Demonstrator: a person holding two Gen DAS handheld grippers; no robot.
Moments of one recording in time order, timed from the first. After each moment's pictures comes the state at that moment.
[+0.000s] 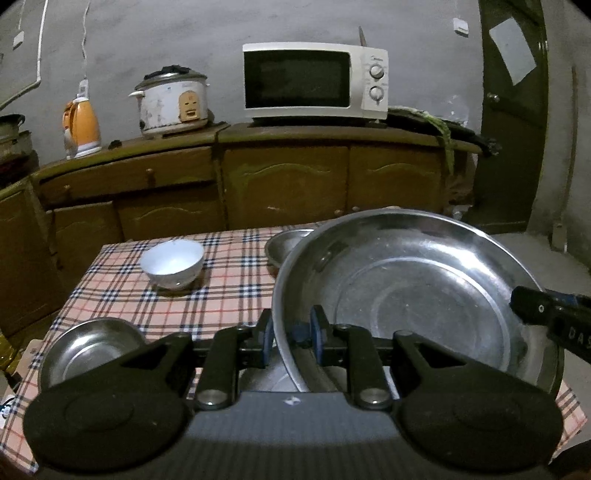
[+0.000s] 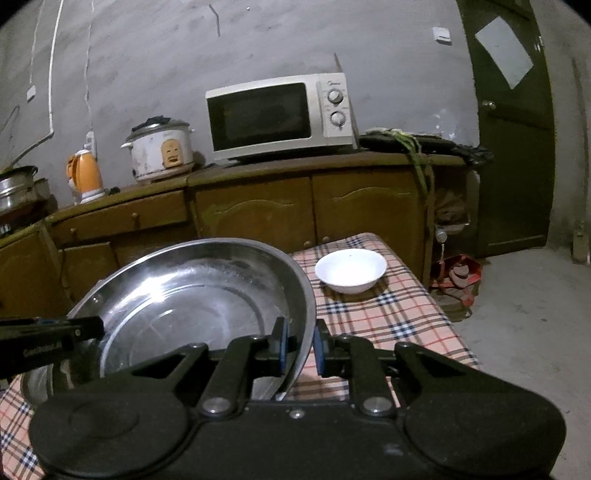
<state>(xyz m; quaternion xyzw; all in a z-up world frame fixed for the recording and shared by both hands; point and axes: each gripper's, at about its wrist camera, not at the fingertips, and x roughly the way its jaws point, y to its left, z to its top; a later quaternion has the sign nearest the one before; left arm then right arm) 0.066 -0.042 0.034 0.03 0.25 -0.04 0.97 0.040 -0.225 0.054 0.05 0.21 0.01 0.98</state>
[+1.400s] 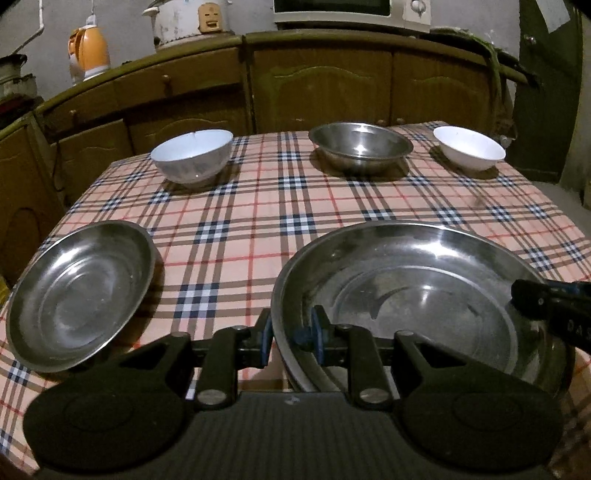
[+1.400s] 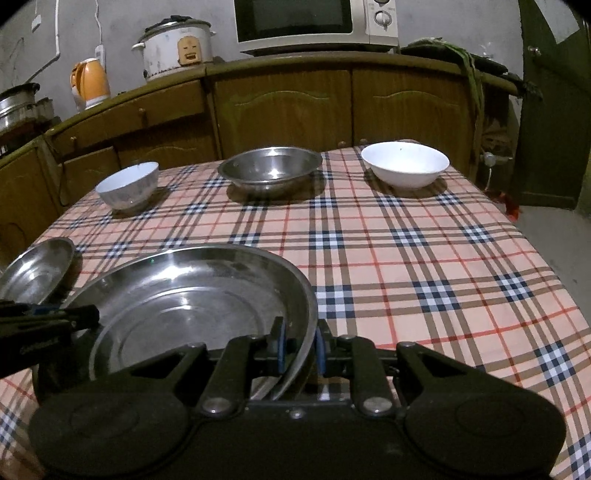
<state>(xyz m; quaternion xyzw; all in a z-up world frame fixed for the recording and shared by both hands) 0.108 -0.001 -0.072 0.04 0.35 -0.01 0.94 0.110 -0.171 -0.072 0.02 0.33 0.04 0.94</state>
